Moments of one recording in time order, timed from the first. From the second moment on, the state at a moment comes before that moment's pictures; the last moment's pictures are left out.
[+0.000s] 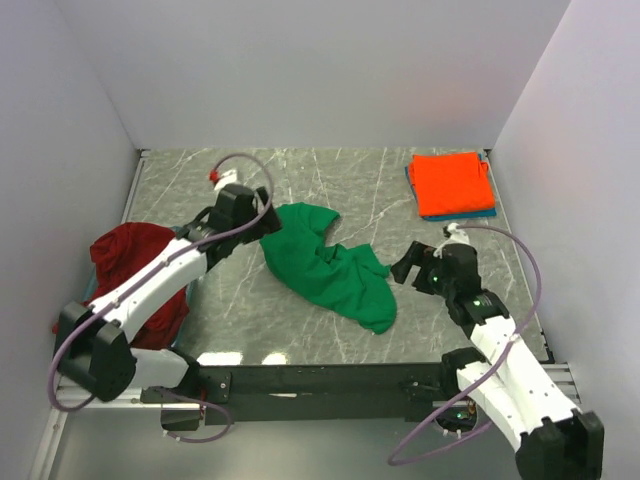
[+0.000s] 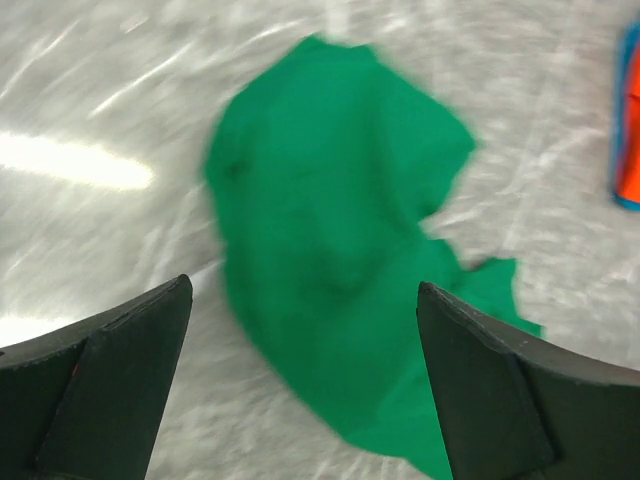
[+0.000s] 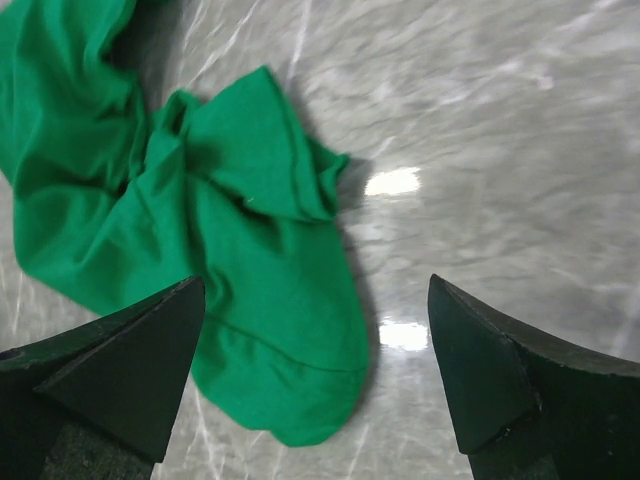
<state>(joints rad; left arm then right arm) -0.50 1.27 0.98 -0.39 -0.26 -0.77 0.20 0.71 0.46 -0.35 -0.07 0.54</state>
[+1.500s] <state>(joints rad) -0.64 2.39 2.03 -0.62 -0.22 -0.24 0.32 0.85 0.47 -0.37 0.08 0.60</state>
